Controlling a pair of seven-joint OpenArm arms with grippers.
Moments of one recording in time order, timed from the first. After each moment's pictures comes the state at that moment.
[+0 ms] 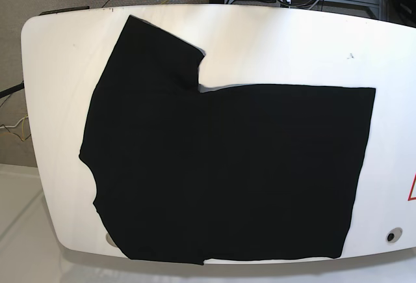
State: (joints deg) left arm 2.2 -1.8 -8.3 1.2 3.3 -4.6 -11.9; right arm -3.6 0.7 18.4 1.4 -5.4 4.5 2.6
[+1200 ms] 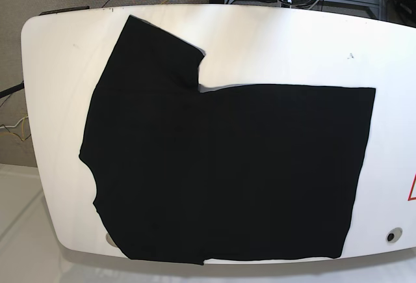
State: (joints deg) left arm 2.5 -1.9 -8.1 1.2 2.8 -4.6 -13.1; right arm -4.1 0.8 18.4 1.5 -5.4 4.5 2.8
